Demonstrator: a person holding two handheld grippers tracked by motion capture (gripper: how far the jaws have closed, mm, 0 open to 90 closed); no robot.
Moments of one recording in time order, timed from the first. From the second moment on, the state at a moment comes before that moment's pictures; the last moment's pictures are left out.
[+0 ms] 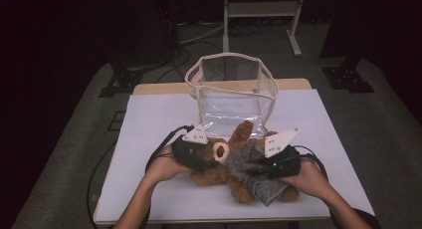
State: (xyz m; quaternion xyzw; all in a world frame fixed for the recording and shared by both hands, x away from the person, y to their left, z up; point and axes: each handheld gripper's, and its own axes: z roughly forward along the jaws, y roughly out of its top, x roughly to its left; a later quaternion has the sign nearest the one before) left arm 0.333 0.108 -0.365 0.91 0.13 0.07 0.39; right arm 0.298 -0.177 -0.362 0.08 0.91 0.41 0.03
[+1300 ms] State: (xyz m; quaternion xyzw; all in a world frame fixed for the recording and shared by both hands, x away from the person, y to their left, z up) left arm 0.332 0.115 -0.376 0.91 0.11 0.07 0.39; right arm 0.301 -0.188 -0.343 0.09 0.91 0.40 0.09
